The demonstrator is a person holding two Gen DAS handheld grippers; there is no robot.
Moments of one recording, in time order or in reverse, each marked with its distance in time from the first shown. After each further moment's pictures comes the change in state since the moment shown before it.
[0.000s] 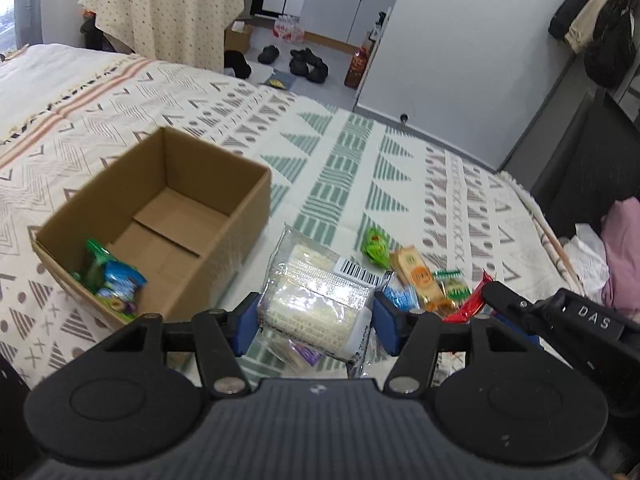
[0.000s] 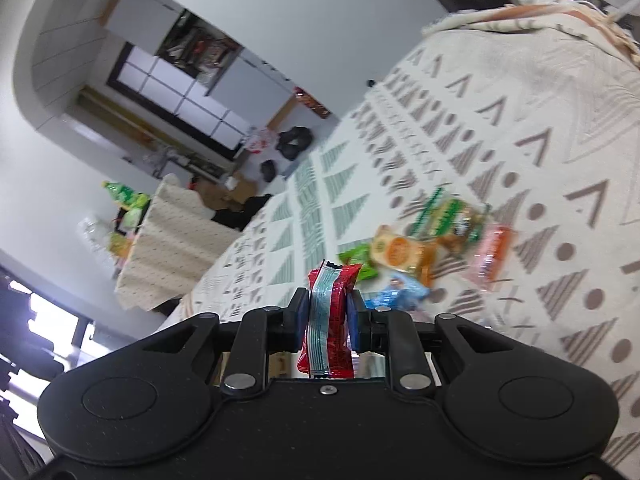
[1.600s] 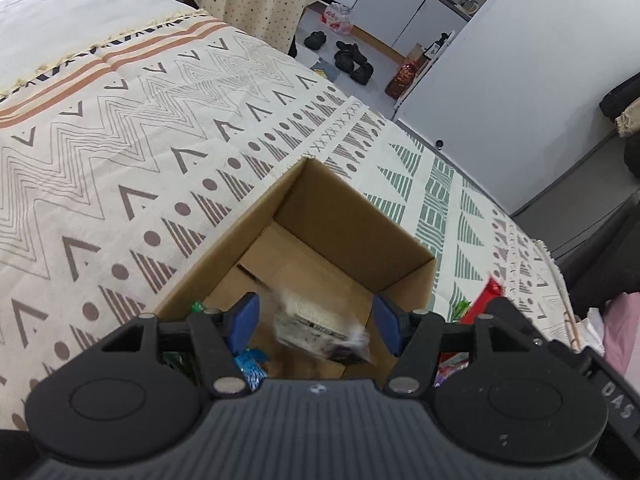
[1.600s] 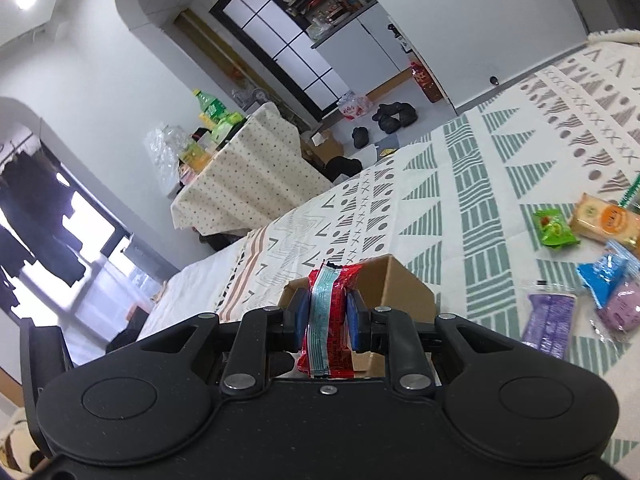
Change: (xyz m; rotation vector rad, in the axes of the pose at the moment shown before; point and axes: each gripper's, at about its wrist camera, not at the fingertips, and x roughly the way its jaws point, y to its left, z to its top) left arm 0.044 0.177 0.072 -0.228 0.062 -0.081; right arm 0.080 0.138 -0.089 -0.296 0.051 0.150
